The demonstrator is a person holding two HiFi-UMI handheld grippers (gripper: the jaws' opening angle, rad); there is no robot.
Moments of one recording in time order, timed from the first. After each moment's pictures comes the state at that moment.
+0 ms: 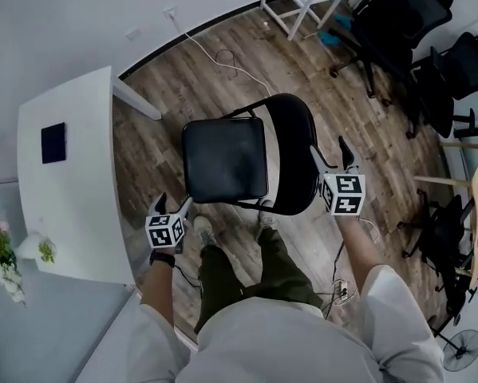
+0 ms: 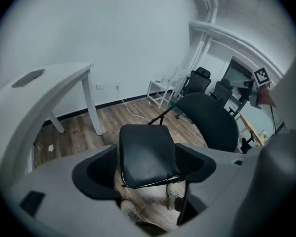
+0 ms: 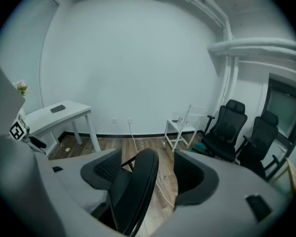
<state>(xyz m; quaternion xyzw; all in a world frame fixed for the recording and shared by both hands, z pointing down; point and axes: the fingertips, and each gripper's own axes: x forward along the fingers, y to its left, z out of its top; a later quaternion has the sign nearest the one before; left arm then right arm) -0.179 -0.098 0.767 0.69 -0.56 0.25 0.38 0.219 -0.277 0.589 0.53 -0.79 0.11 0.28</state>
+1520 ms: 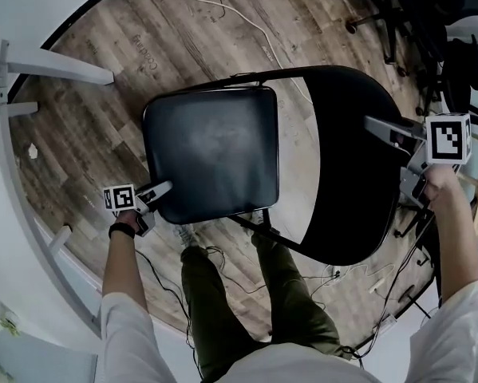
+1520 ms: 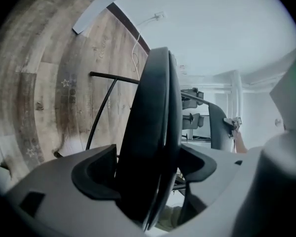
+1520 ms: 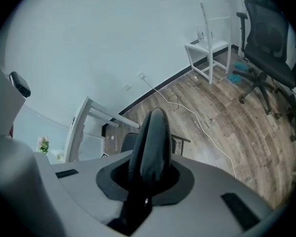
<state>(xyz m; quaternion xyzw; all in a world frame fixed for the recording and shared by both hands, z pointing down) -0.183 -0.166 1.136 0.63 -0.26 0.01 0.74 0.163 -0.403 0.790 0.27 -0.74 0.50 0.35</state>
